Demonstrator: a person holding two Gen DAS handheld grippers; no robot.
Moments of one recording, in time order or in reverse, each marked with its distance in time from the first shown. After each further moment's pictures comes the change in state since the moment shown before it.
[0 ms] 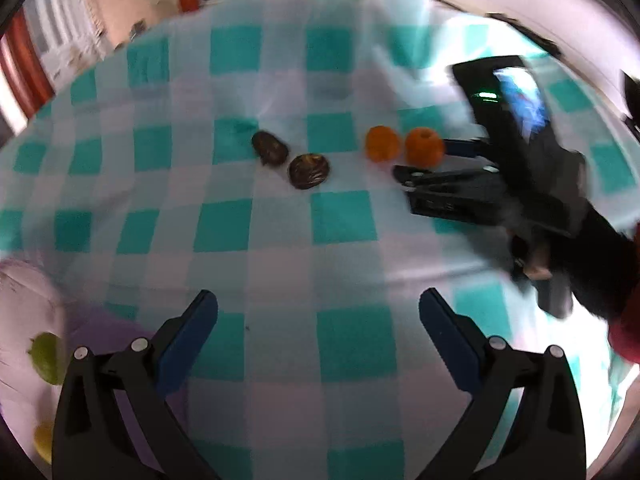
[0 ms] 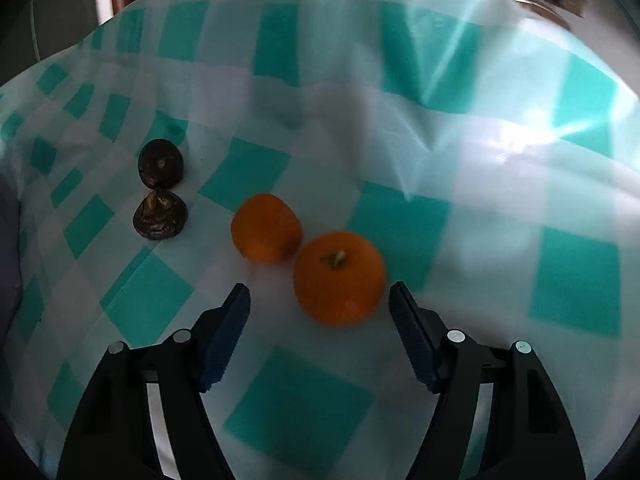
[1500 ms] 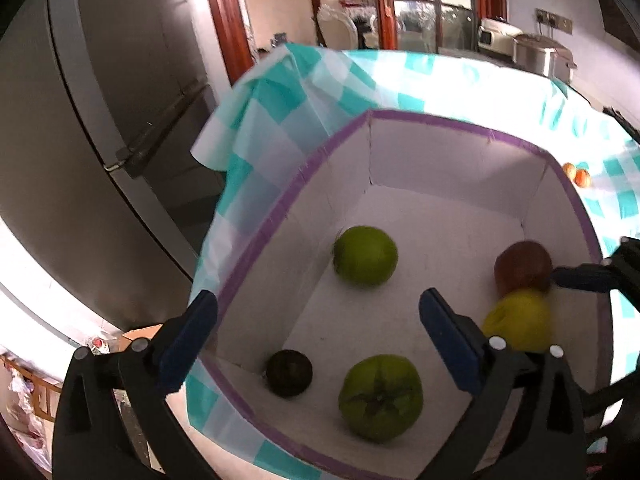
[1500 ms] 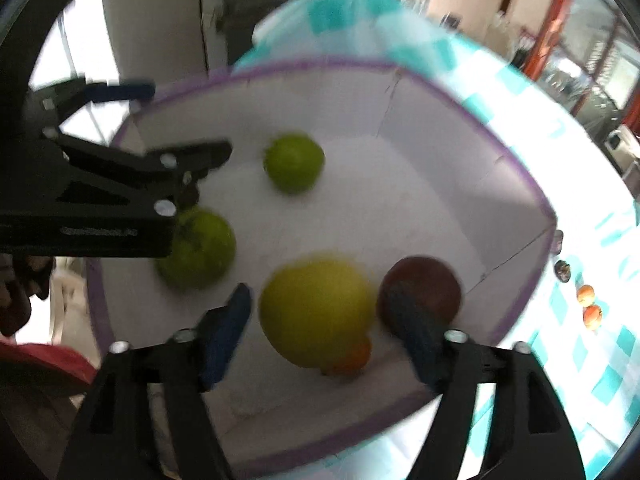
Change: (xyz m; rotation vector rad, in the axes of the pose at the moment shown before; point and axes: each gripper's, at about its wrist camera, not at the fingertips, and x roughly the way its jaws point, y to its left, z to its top) left arm -0.190 0.277 -0.226 -0.295 -0.202 0.349; right arm -0.207 0.416 -0.061 -0.420 -0.021 0.268
